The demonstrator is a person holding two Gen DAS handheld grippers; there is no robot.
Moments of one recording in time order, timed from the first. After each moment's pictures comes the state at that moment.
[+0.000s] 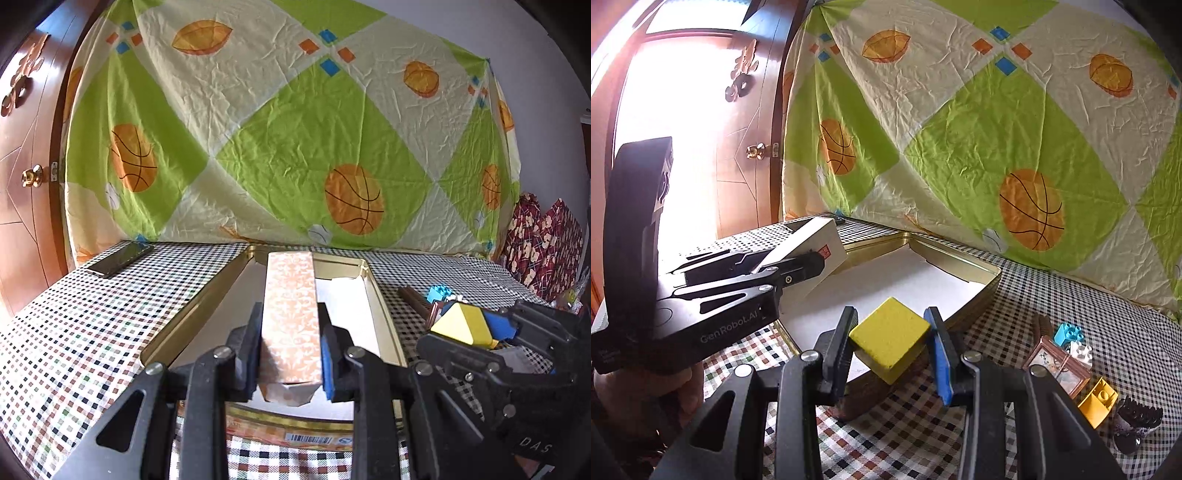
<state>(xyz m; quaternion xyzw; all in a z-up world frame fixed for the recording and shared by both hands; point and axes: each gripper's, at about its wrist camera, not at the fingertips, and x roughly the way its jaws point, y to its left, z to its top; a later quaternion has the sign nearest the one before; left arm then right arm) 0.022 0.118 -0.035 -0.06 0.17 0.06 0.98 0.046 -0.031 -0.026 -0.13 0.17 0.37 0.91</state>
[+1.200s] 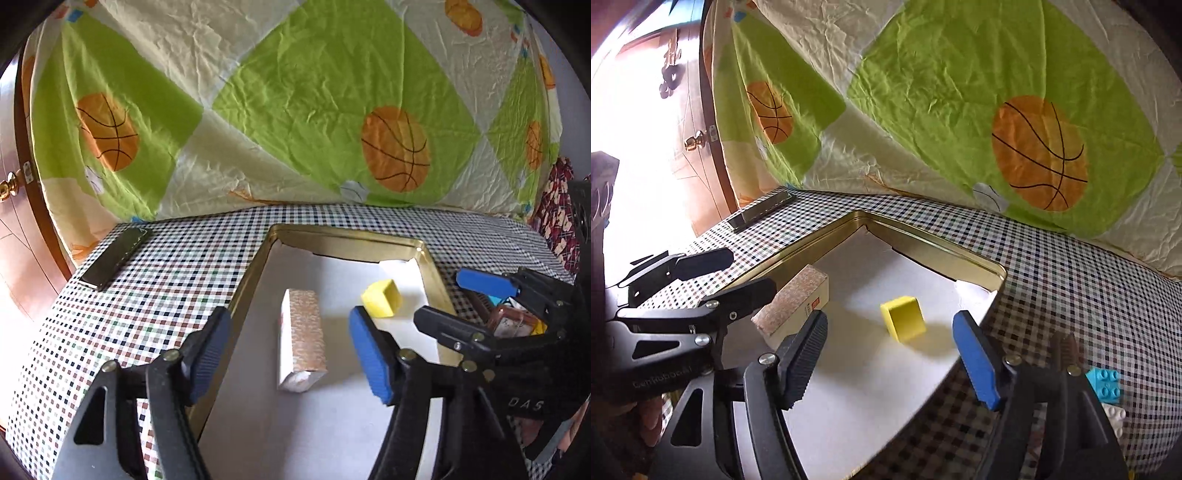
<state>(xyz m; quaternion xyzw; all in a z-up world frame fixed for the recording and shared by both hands) 0.116 0.151 -0.013 -0.03 0.30 0.08 0.95 0.181 -0.003 -0.018 -0.09 0.30 0.34 0.88</state>
